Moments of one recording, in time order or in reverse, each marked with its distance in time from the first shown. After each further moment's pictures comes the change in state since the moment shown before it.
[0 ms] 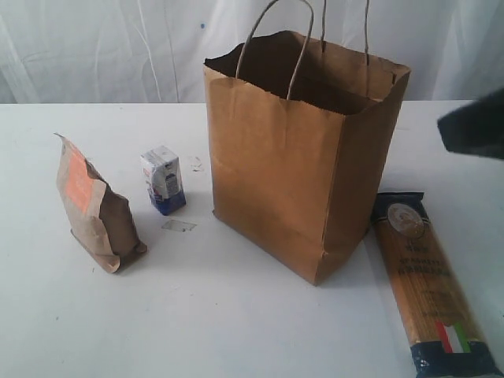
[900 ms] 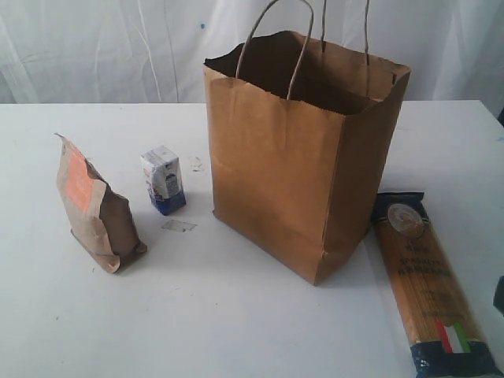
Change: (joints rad) left arm 0.000 0.000 0.000 0.000 0.000 0.000; right arm 0.000 -0.611 0.647 0.004 -0.316 0.427
